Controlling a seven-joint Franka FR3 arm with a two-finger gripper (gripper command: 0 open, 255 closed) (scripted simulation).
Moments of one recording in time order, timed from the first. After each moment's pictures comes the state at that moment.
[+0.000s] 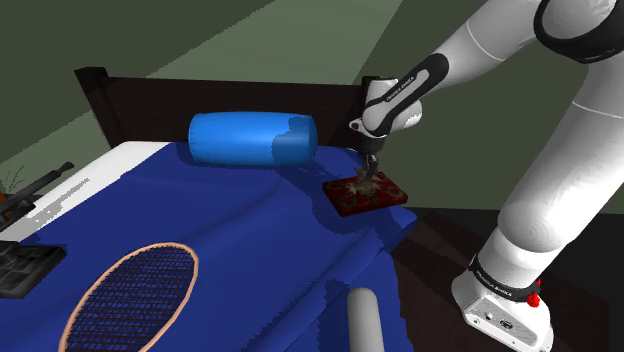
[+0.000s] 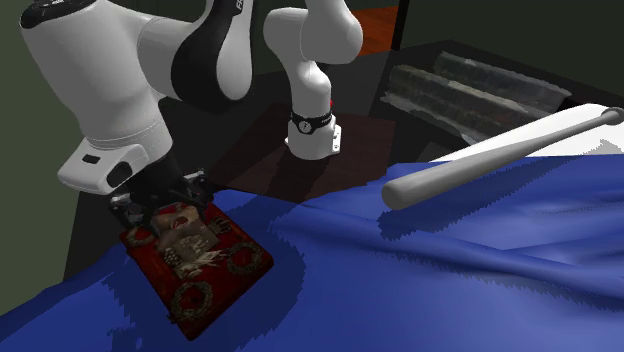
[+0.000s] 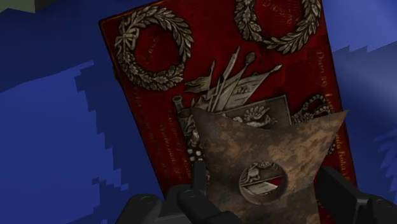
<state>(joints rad) -0.17 0.02 -0.03 -2.45 0.01 2.47 -1.01</state>
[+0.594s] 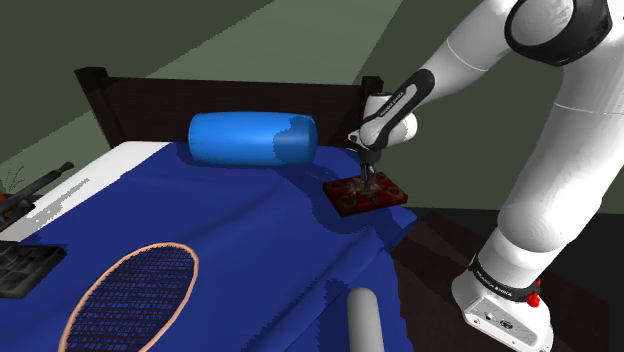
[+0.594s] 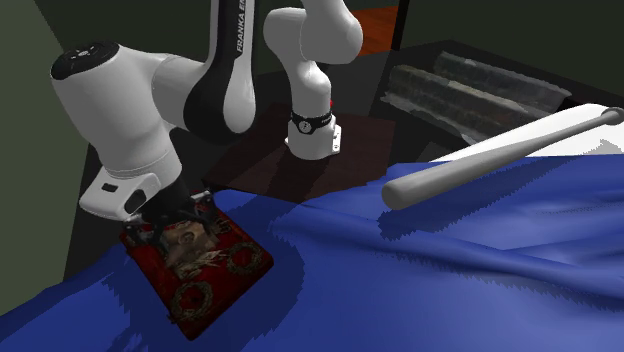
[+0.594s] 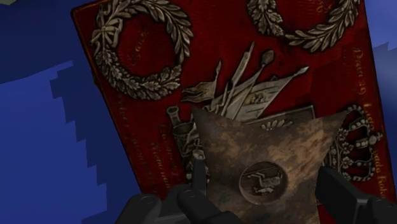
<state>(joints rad) -0.17 0.13 -0.03 -2.46 0.01 2.59 -1.02</state>
